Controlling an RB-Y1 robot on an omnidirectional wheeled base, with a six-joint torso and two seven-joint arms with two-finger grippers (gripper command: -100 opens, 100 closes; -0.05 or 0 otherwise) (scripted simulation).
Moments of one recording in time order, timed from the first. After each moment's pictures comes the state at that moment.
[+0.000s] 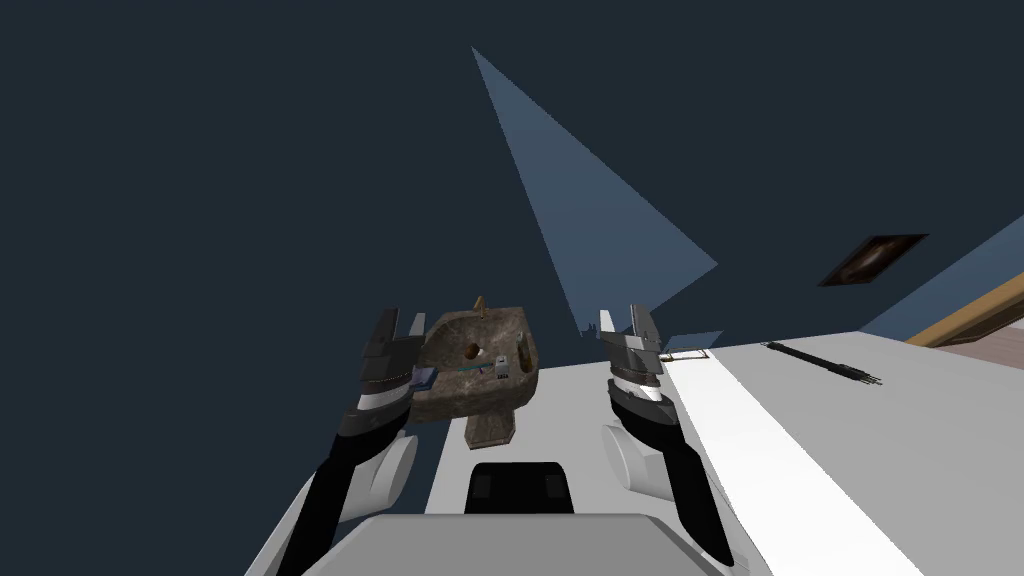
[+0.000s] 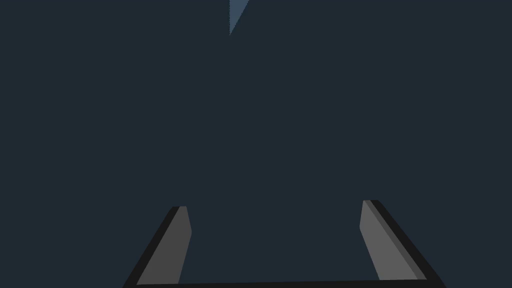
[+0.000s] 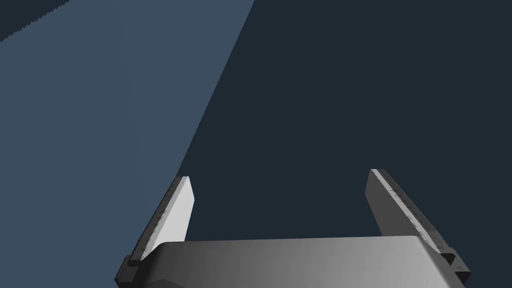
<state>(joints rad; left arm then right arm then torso) 0.50 0.03 -0.01 -2.39 -0.09 -0.54 -0.01 0.46 0.03 0.02 -2.31 0.00 -0.59 0.07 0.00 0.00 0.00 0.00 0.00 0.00</state>
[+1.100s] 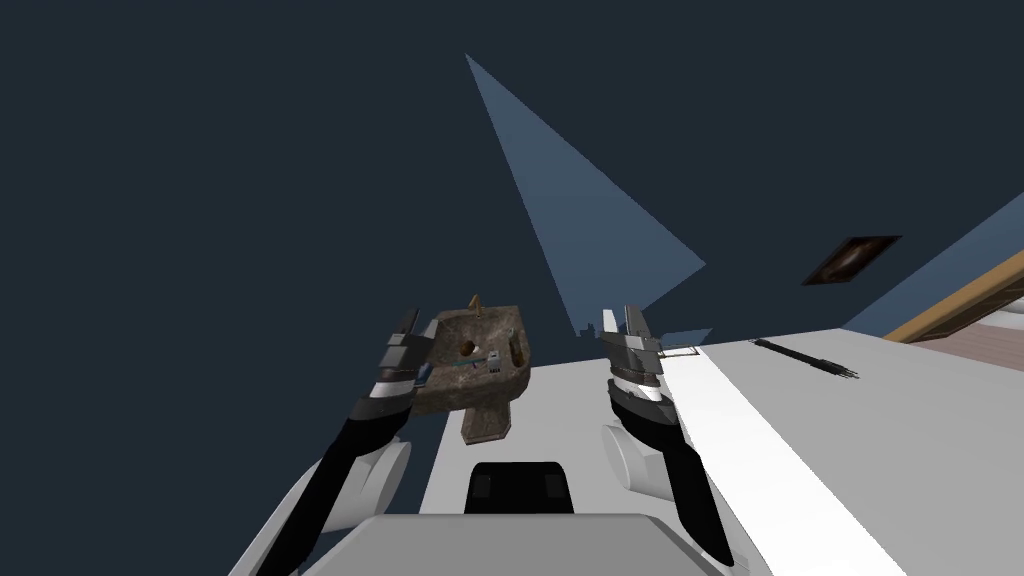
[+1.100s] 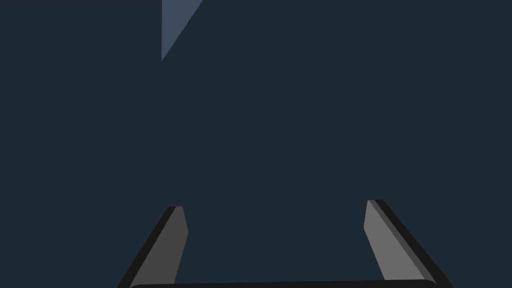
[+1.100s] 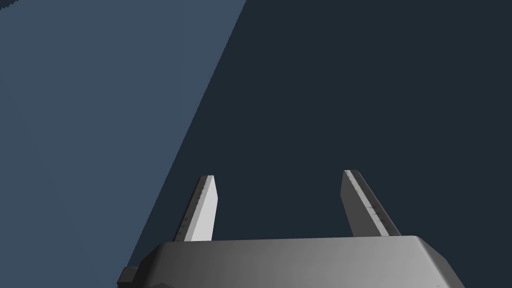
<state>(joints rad) 0.51 0.12 -0.03 -2.43 -0.06 -0.27 0.08 0.46 0.03 0.02 -2.31 0.00 -0.59 0.07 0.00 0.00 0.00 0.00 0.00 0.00</state>
